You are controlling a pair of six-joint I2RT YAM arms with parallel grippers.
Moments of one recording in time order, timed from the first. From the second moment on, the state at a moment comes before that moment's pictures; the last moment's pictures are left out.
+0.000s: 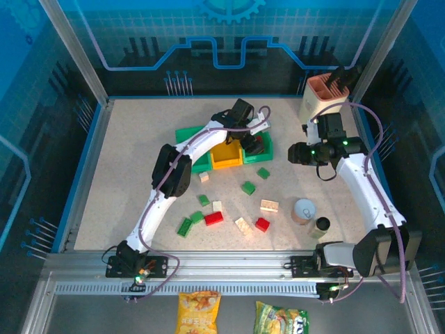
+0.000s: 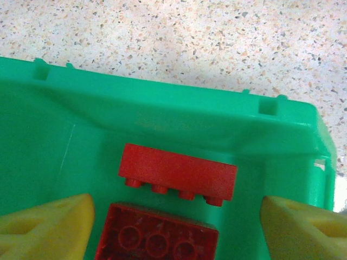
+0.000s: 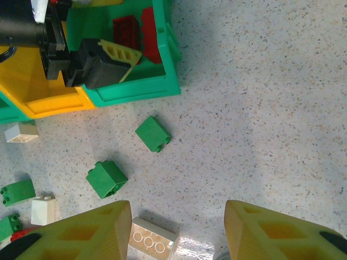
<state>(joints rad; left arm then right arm) -0.56 2.50 2.25 -0.66 0.30 0.45 0.10 1.29 1.20 -0.93 -0.21 0.17</state>
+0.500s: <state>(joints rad) -0.62 2.17 1.90 -0.59 0.19 0.14 0.19 1.32 1.21 -0.93 -0.22 0.18</state>
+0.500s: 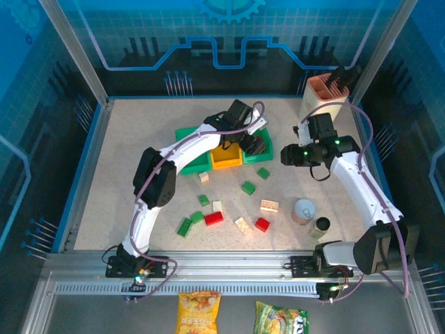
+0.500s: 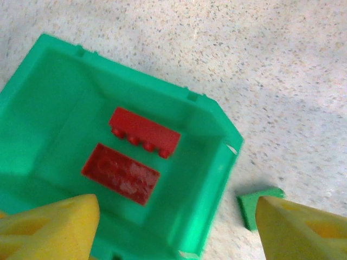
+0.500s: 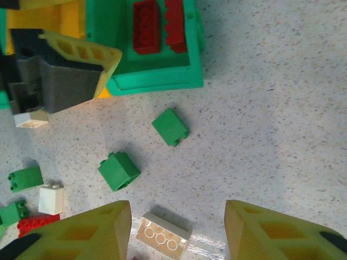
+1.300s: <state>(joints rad) -0.66 1.72 1.19 -0.63 -0.15 -0.68 0.46 1.46 1.13 -0.82 -0.19 0.31</state>
